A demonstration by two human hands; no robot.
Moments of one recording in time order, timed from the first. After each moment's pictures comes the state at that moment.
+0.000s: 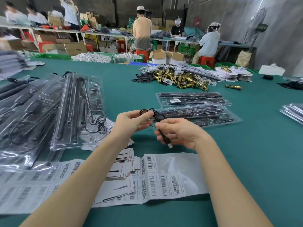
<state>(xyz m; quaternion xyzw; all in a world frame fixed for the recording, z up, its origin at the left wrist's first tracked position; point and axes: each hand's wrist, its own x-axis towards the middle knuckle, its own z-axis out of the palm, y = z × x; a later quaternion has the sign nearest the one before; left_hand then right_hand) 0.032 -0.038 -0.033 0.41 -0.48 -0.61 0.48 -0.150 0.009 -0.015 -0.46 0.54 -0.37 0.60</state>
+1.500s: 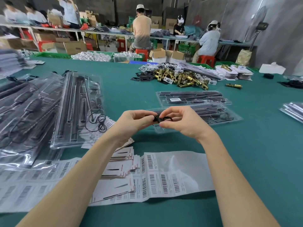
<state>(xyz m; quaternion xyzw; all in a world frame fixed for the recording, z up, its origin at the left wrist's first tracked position) 0.040 -0.046 -0.041 0.33 -0.59 -0.62 0.40 -0.163 0.004 -0.009 -0.65 0.55 -0.38 0.35</state>
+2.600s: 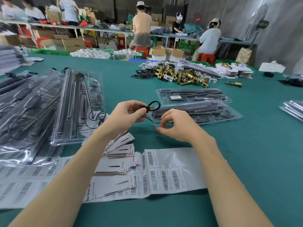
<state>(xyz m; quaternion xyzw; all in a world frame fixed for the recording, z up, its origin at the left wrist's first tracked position) 0.053 -0.049 -0.029 0.40 -0.64 -0.50 0.42 -0.157 -0.010 -0.034 -0.74 0.64 -0.19 0.10</state>
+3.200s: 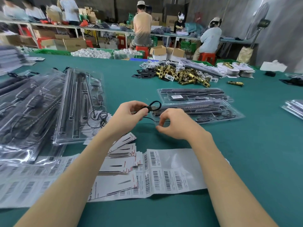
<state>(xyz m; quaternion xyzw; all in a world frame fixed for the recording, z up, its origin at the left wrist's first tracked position) 0.051 -0.050 -0.034 0.43 -0.67 -0.44 0.42 -0.145 -0.020 -0.032 -0.75 0.64 -0.15 0.09</state>
